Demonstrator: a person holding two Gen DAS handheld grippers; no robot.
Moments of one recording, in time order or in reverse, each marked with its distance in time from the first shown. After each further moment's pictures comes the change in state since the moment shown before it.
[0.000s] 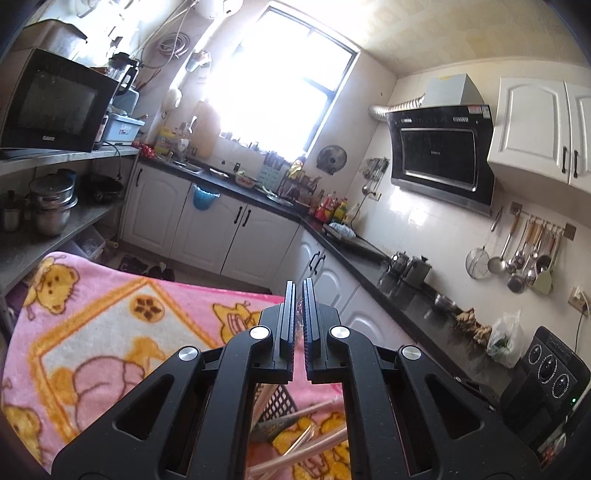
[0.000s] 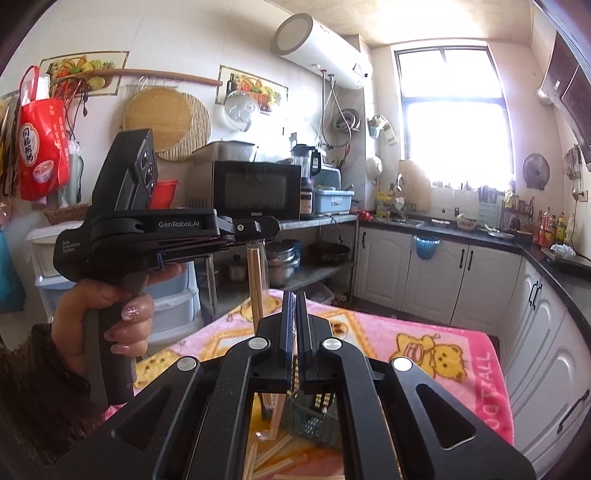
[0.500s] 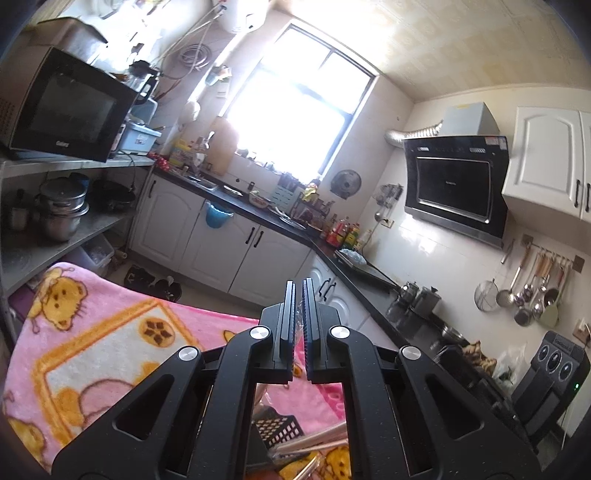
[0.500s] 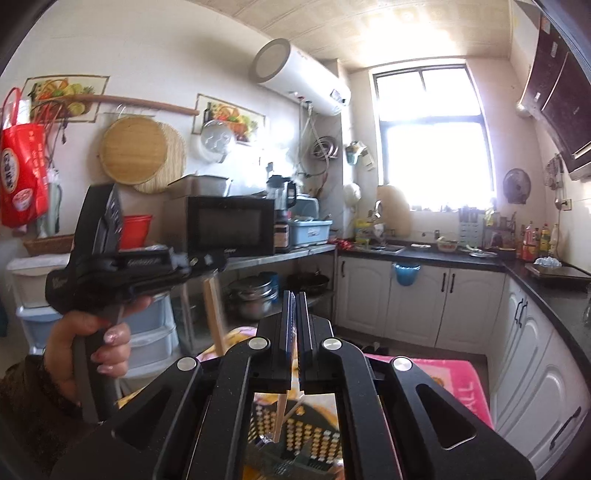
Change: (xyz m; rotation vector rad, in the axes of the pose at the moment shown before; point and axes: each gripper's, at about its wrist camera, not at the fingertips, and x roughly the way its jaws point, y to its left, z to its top) left arm 0.007 0.027 0.033 -0.061 -0.078 0.043; right arm 0.015 -0.042 0.037 0.026 -0.104 -0.093
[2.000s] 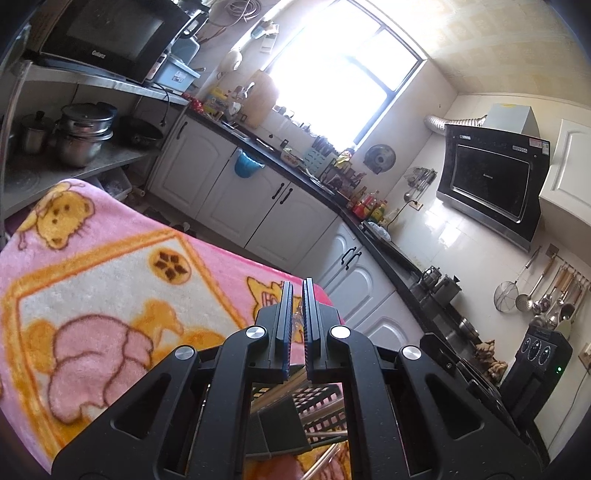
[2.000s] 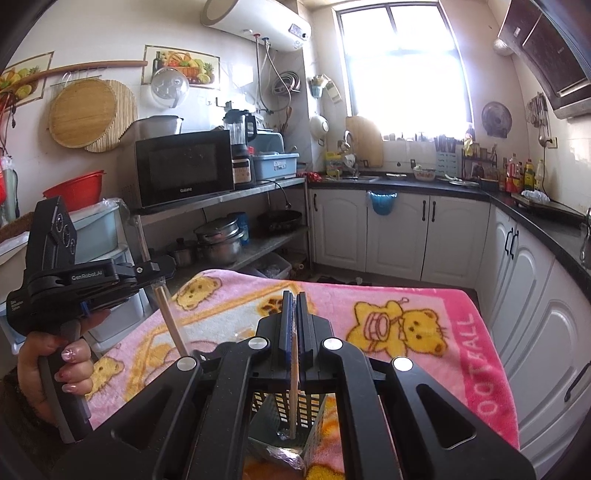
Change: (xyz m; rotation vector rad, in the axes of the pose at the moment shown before) left arm 0.054 0.068 -0.076 -0.154 0.131 0.060; right arm 0.078 -0.037 -0.080 0.108 0.256 -0.085
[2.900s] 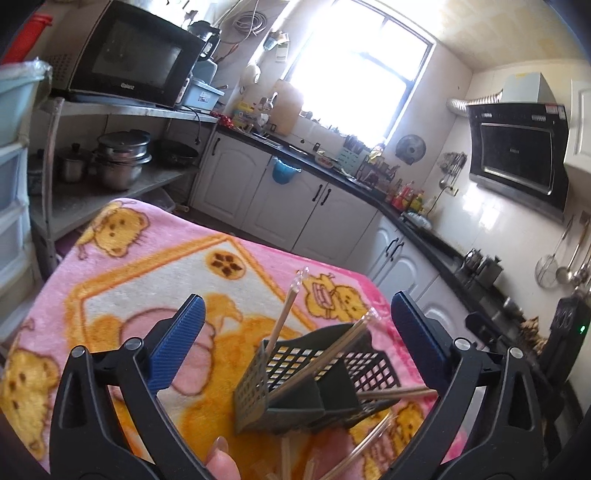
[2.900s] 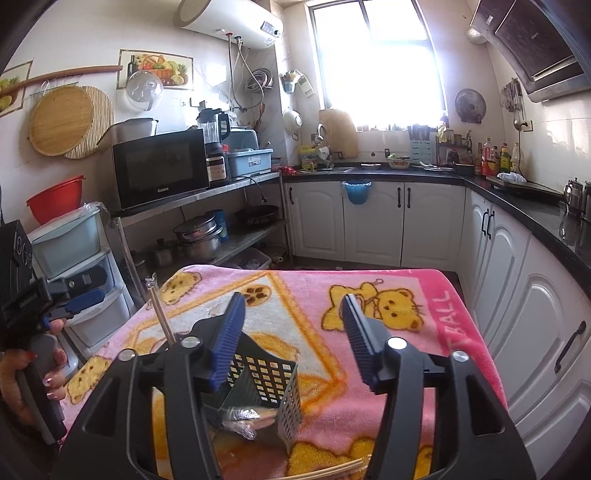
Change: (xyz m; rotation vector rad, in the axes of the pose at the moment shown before) left arm -0.046 -0.003 -0.029 0.118 -0.021 0.197; right arm -0.030 -0.018 -0.020 0.058 0.003 -0.073
